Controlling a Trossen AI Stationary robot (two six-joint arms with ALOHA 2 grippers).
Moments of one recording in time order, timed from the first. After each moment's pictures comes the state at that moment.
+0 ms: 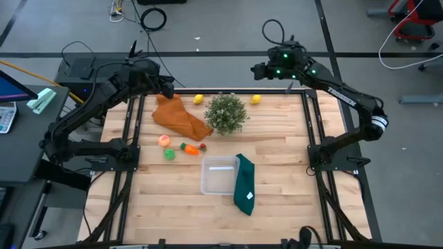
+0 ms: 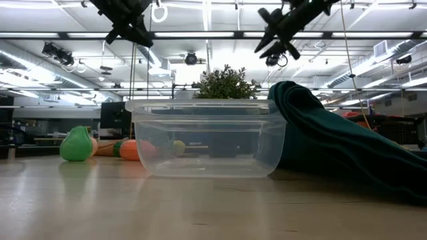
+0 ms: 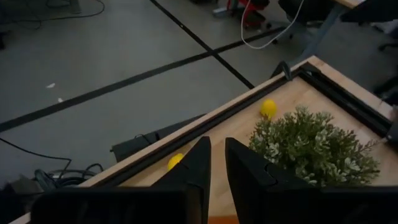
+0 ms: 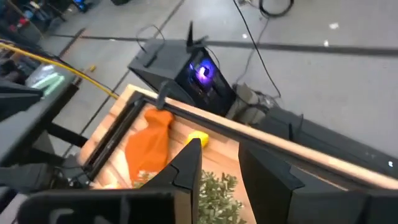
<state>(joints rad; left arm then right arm) 0.72 1.07 1.16 -0.57 -0.07 -0.24 -0.73 1.40 1.39 -0.47 -0.14 0.54</state>
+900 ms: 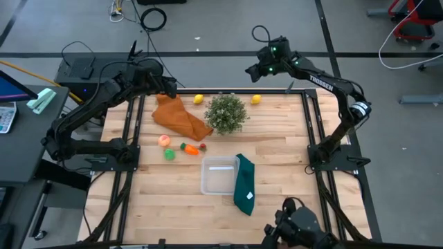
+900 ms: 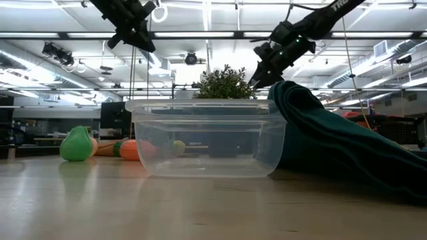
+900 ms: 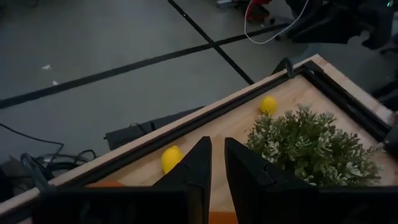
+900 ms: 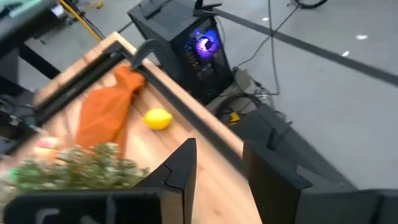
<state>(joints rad) 0.72 1.10 1.16 -0.57 -0.07 -0.32 -0.92 1.64 1.39 -0.34 -0.40 0.10</state>
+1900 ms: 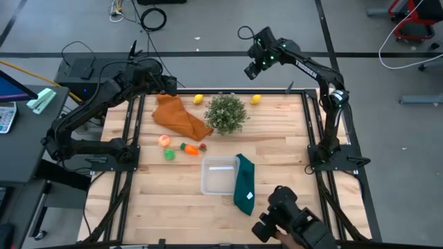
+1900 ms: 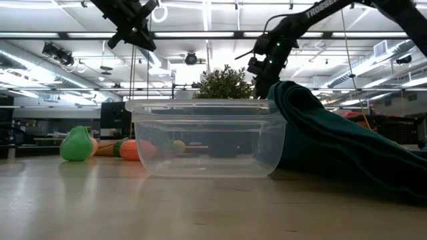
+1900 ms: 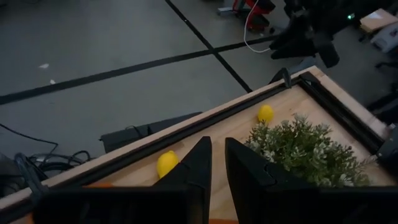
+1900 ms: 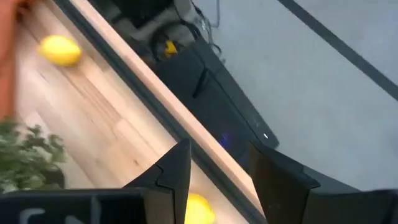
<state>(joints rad) 0.72 1.10 1.16 -0.55 -0.08 -0.36 -0.89 1.95 1.88 -0.93 -0.11 -0.13</state>
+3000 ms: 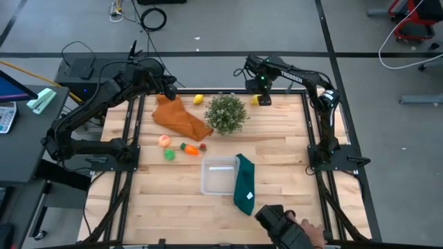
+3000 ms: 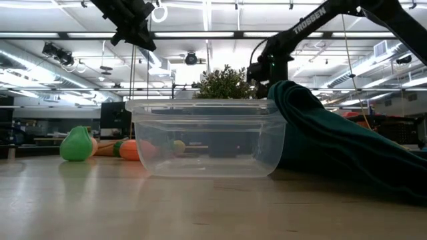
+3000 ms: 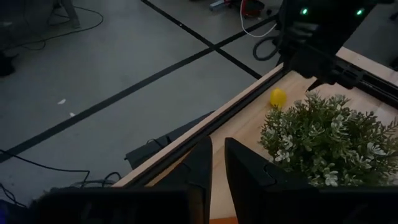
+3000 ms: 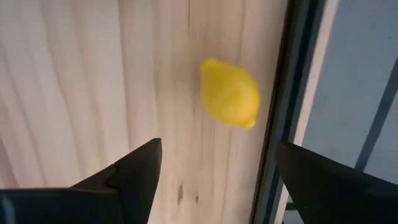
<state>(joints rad) 0.72 1.10 1.16 -0.55 -0.08 -0.11 -0.80 2.02 1.70 -1.17 0.05 -0.86</state>
